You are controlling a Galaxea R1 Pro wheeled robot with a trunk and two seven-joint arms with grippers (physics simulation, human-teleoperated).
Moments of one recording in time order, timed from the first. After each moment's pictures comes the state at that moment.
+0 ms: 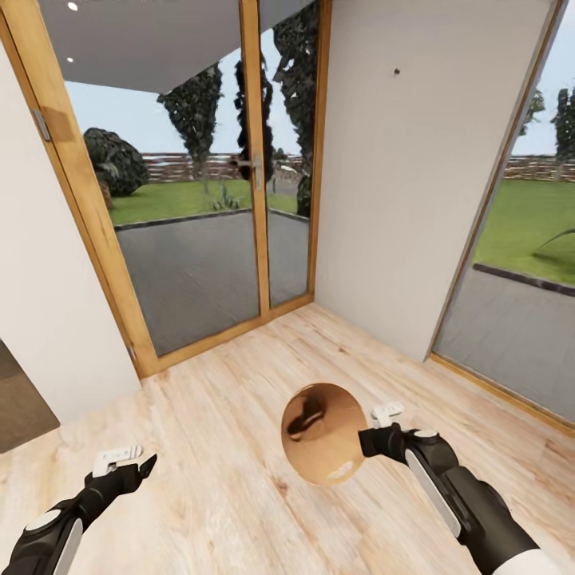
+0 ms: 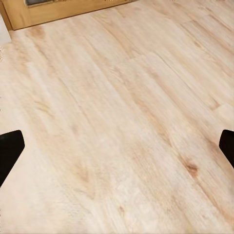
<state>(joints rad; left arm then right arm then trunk) -0.20 0.13 0.33 -1.17 0.05 0.32 -0.31 -0.45 -0.20 0.30 -1.18 -0.26 0.68 0.13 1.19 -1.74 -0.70</state>
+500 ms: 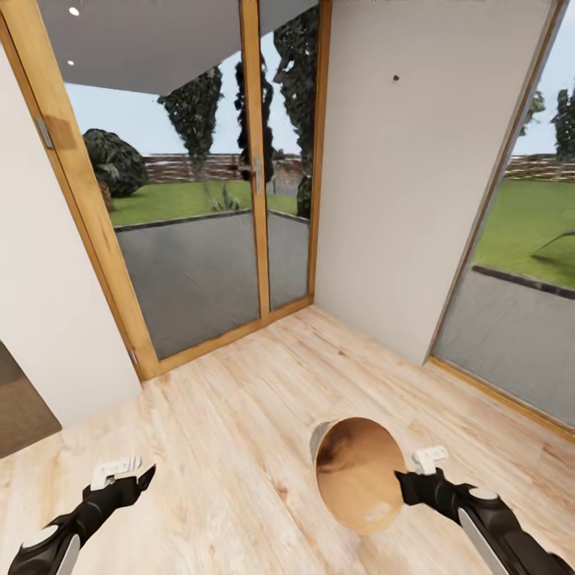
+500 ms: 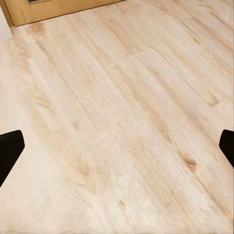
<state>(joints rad) -0.18 0.13 0.34 -1.11 0.06 0.25 -0.32 -0.25 -0.31 0.18 -1.15 -0.27 0.47 0.25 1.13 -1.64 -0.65</state>
